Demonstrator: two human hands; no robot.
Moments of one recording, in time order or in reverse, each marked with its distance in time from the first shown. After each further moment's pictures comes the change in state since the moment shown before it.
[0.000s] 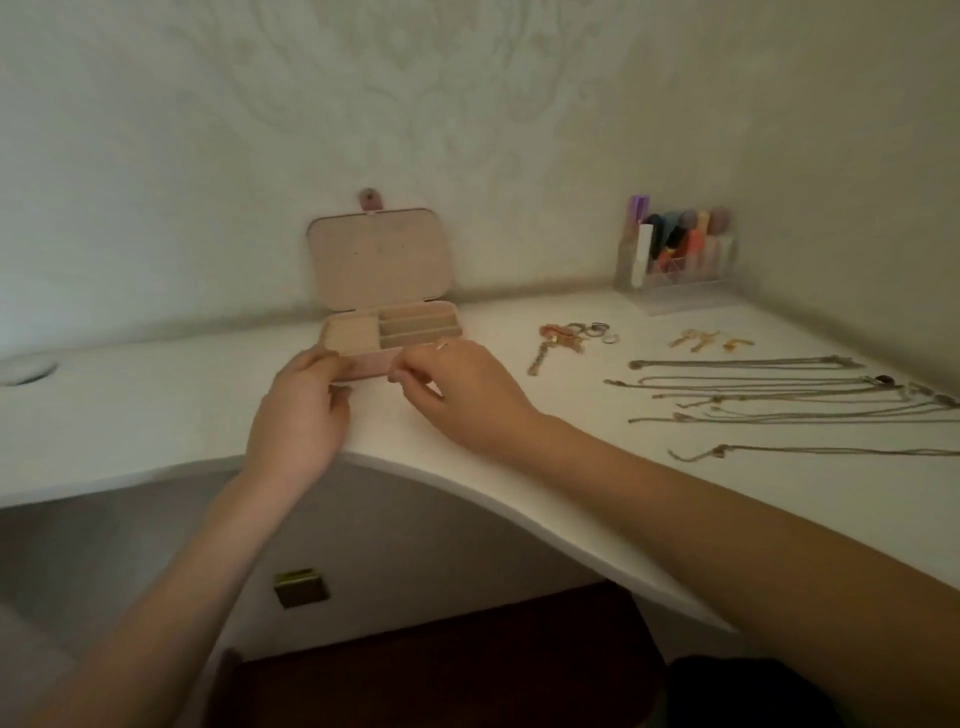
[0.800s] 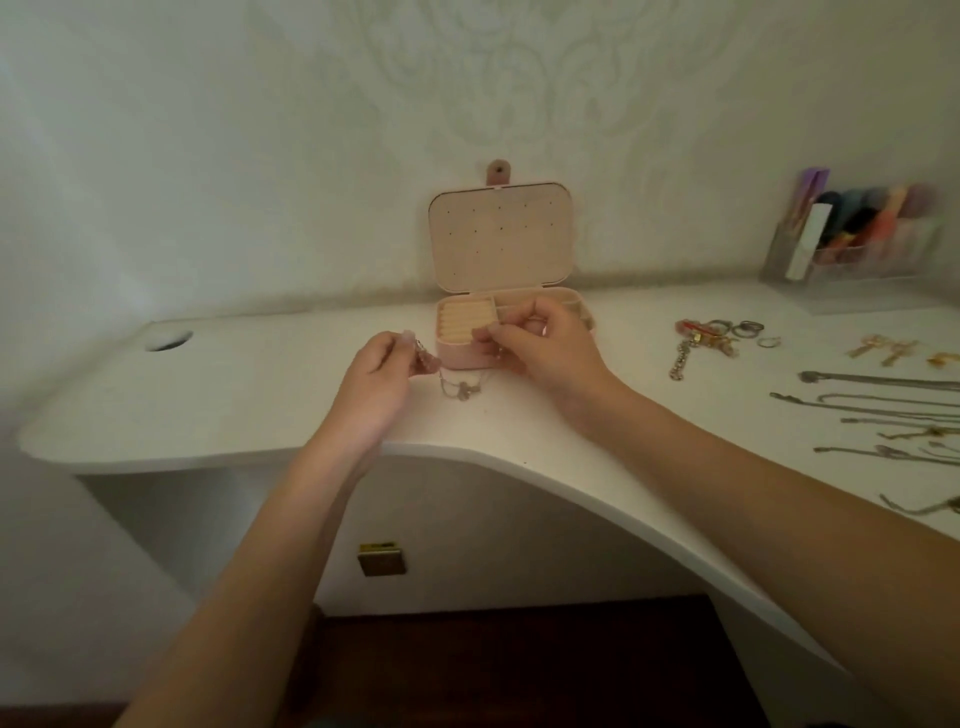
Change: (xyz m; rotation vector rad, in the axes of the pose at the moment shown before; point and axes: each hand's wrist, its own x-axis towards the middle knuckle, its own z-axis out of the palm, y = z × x) left_hand 0.022 -0.049 -0.010 -0.780 -0.012 -0.357; right_hand 0.055 -0.013 0.041 1.214 0.197 0.639
